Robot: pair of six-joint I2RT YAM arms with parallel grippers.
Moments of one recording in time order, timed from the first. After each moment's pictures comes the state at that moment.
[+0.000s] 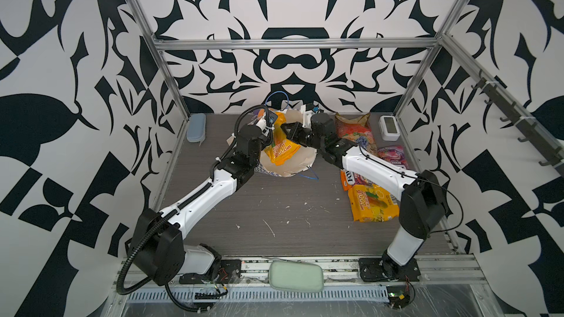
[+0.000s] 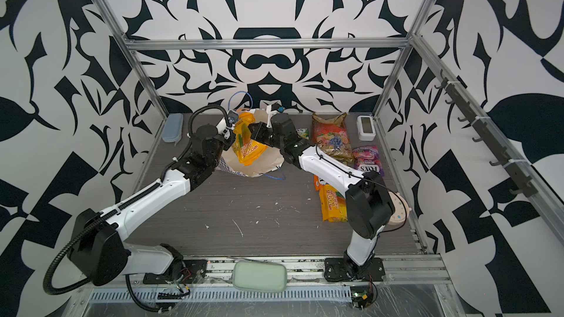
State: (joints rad) left arm -0.58 1.37 1.04 0.15 -0.50 0.52; right arm 0.64 1.71 1.40 0.02 -0.23 0.90
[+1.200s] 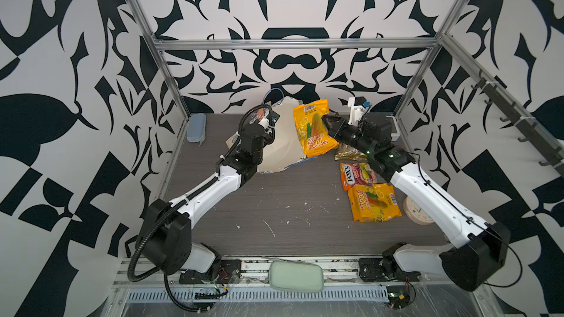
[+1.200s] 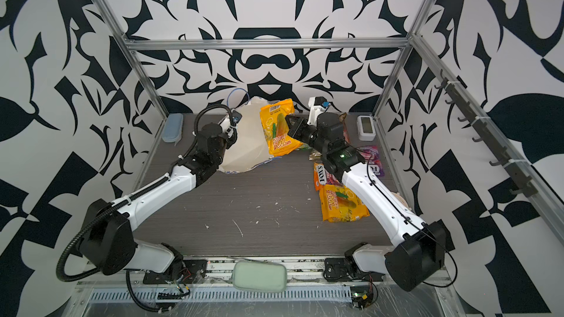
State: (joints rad) left arm -0.57 1.43 1.05 0.20 -0.53 0.57; right arm 0.44 1.31 1.20 -0.05 -0.23 0.82
